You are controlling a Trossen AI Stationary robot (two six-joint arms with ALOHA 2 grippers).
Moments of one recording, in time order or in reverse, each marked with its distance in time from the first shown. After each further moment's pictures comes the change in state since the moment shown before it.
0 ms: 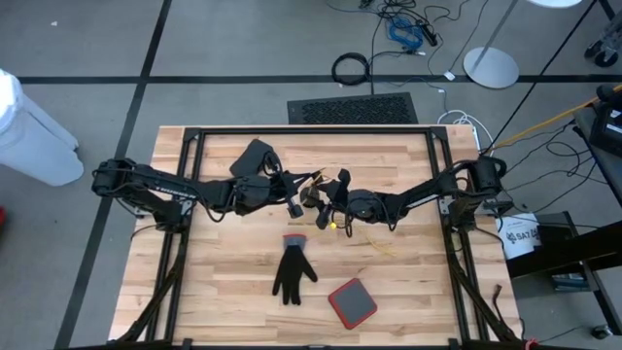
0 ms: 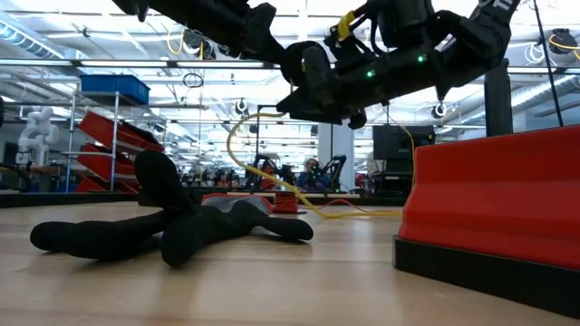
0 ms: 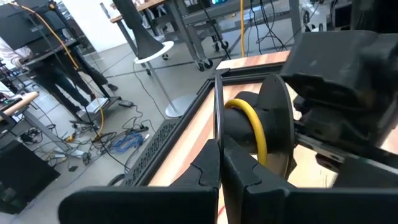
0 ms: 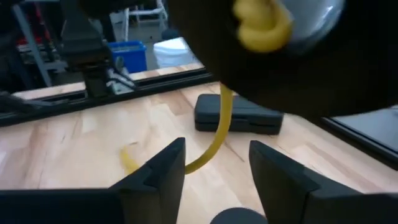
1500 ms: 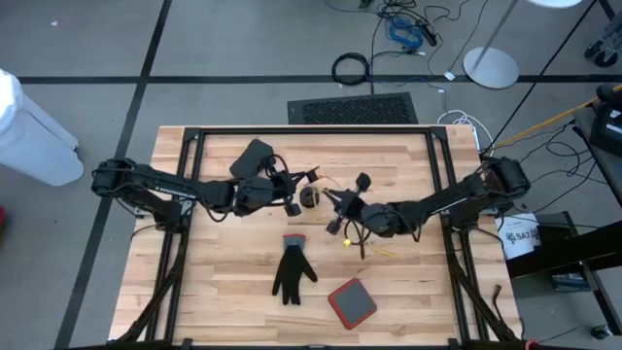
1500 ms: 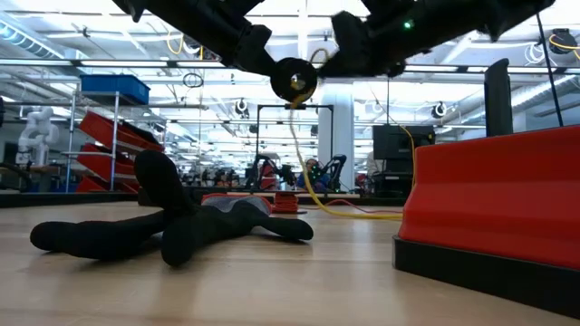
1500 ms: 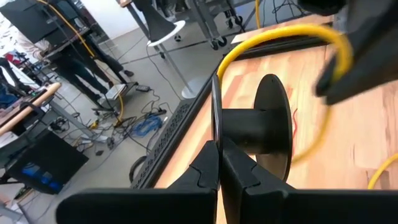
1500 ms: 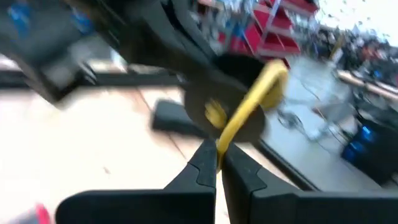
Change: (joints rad) left arm -0.007 0.000 0.000 -0.095 -0.089 0.027; right arm 0.175 -0.238 0.000 -0.322 0.369 -0.175
